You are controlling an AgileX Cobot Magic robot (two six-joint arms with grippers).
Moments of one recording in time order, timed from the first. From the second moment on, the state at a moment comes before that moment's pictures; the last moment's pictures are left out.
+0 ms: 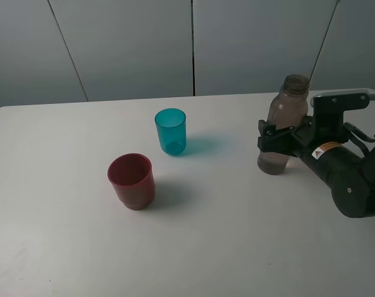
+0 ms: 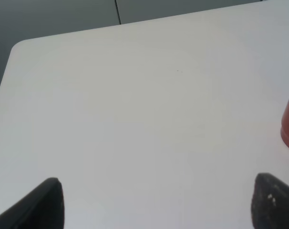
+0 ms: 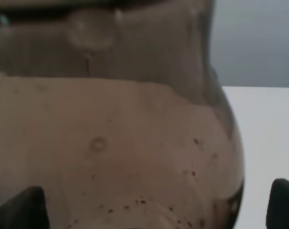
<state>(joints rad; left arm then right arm) -0.15 0.00 -0.51 0.14 1.08 -0.05 0.40 1.98 -0.37 0.28 -1.21 0.01</state>
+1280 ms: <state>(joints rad) -0.15 0.00 -0.51 0.14 1.08 -0.04 0.40 2.02 -0.41 0.27 -1.21 0.00</state>
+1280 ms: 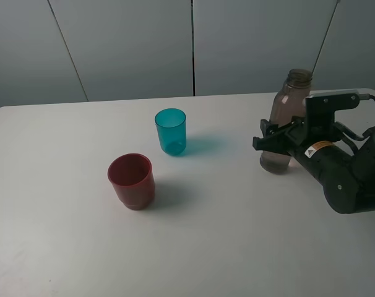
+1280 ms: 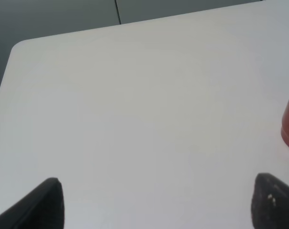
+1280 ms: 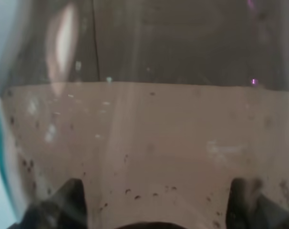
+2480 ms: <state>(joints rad) -0.15 0.00 -0.51 0.14 1.08 -0.04 0.40 1.81 -0.77 0.23 -0.58 -0.66</state>
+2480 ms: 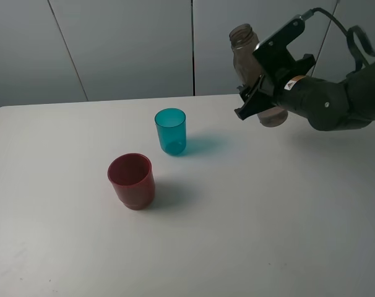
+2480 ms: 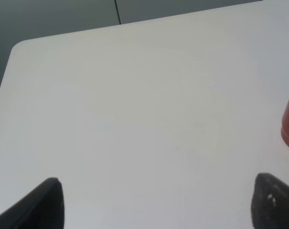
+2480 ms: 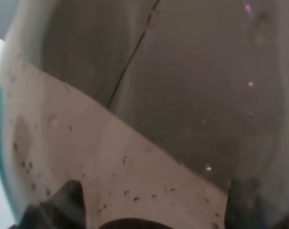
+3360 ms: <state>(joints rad) -0.15 0.00 -0.51 0.14 1.08 -0.05 0.51 2.01 -1.02 0.51 -0.45 -1.40</state>
